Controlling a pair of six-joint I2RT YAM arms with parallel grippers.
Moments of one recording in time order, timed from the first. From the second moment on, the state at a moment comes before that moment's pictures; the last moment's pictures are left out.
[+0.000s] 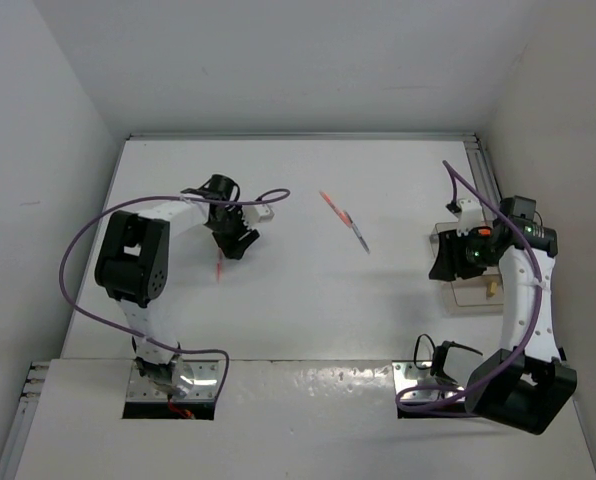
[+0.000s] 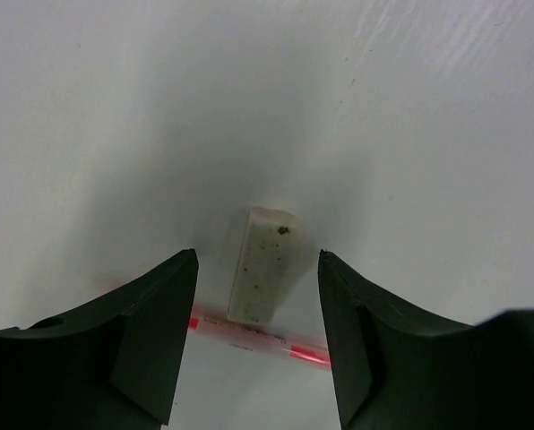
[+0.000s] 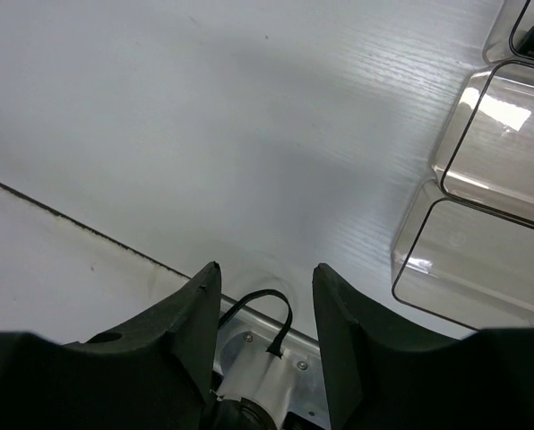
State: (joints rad) left arm -0.24 1.83 1.18 -0.59 0.30 0.76; right arm -0.35 1.11 0.98 -1.15 -0.54 -0.52
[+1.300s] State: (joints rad) left arm -0.40 1.57 1.45 -0.37 0.32 -0.36; right arm 0.13 1.19 1.09 -0.48 -0.64 0.34
